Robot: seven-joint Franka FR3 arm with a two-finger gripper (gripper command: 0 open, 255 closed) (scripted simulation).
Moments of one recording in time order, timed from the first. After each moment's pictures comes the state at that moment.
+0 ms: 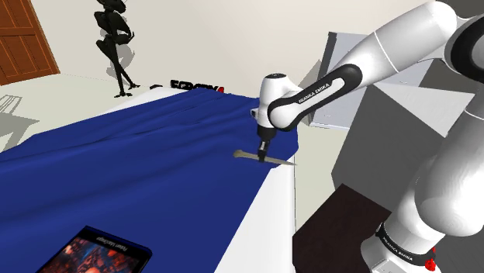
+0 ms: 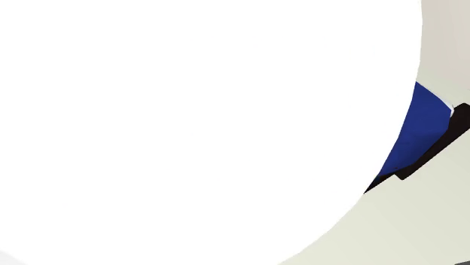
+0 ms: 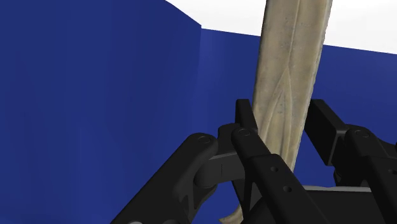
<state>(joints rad) 0.10 0.03 0.08 -2.34 -0.06 2.38 -0.29</state>
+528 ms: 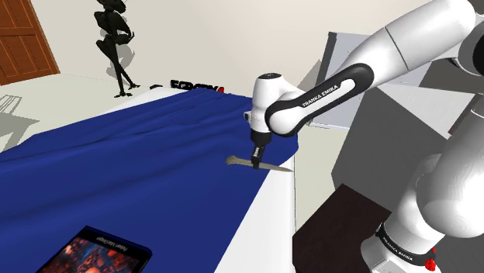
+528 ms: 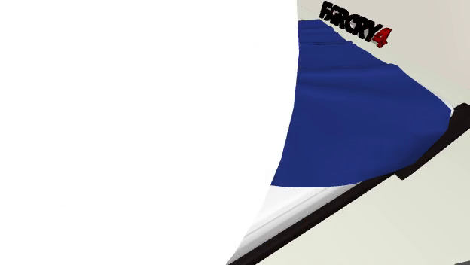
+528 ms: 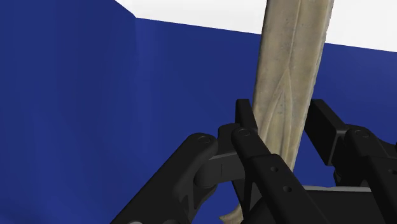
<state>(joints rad) 0.17 -0.01 0.15 -2.35 -0.05 2.35 -0.17</state>
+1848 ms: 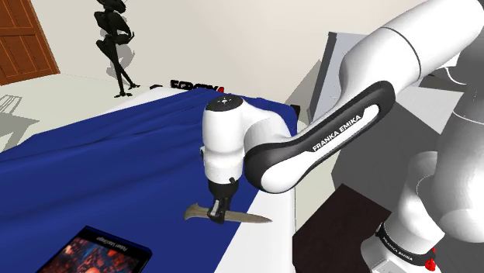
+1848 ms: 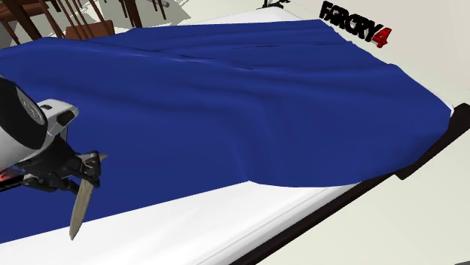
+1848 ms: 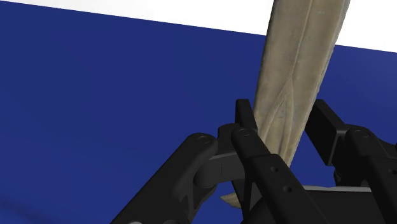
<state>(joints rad) 0.43 0.12 0.39 -2.17 -0.11 2.27 0.38</state>
